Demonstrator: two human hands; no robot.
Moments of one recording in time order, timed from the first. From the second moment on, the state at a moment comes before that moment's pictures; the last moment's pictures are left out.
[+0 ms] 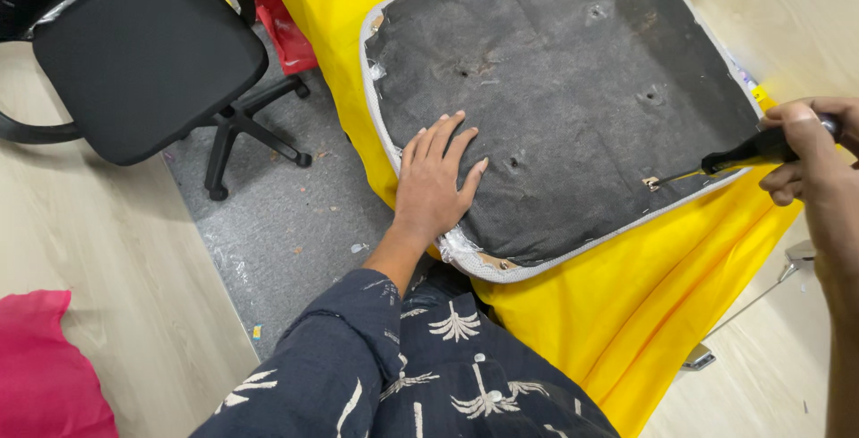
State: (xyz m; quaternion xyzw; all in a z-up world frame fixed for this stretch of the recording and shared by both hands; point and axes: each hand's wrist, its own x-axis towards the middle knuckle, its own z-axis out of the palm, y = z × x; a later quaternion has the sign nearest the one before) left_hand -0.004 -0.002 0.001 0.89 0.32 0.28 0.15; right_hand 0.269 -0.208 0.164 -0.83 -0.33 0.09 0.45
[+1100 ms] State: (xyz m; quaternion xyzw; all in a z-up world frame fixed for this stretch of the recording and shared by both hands) left_hand -0.002 -0.003 0.001 0.90 0.33 0.26 0.12; right_hand 0.561 -0.266 -0.013 -0.82 -0.31 0.29 0.39
